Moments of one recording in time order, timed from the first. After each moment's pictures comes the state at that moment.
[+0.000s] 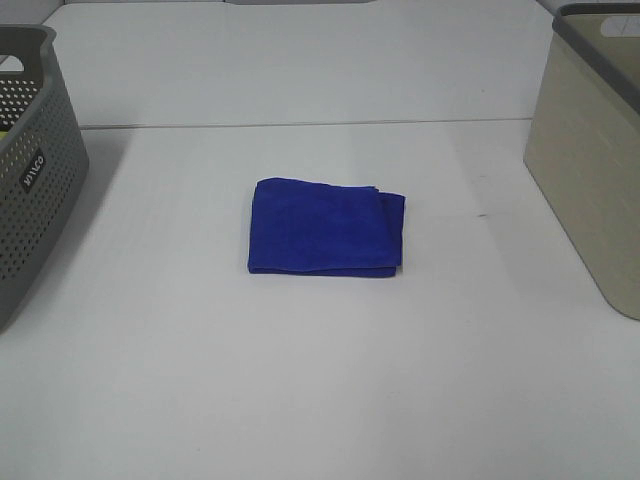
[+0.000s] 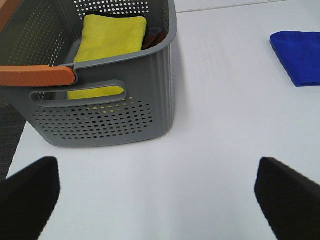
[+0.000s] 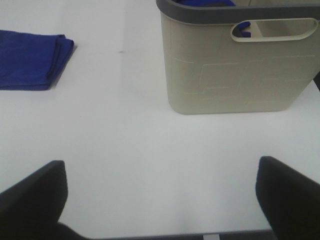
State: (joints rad) left arm 0.01 0.00 -0.50 0.00 1.06 0.08; right arm 0.07 0.10 -0.55 -0.02 1.07 0.04
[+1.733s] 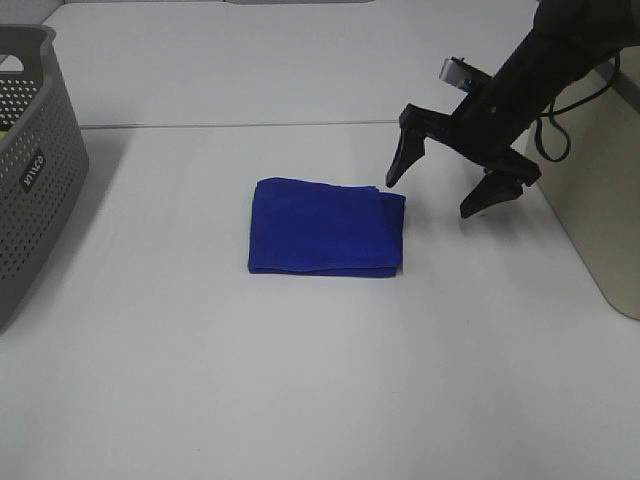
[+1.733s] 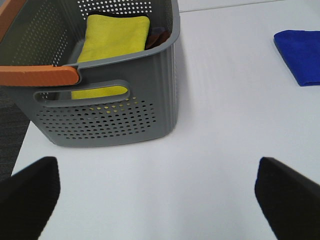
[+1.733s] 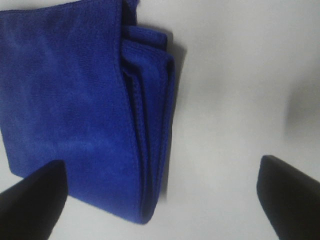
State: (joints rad) left arm 0.01 0.00 -0.50 0.01 1.06 0.08; right arm 0.19 2.22 -1.64 0.53 0.90 -0.04
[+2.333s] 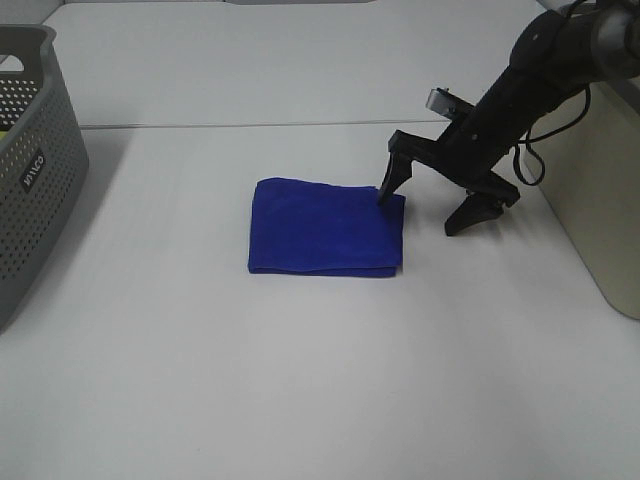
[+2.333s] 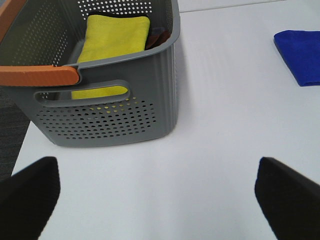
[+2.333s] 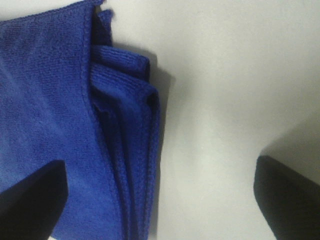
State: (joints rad) left arm 0.01 0.00 -0.50 0.01 1.06 0.08; right arm 0.19 2.34 -1.70 0.56 0.89 -0.06
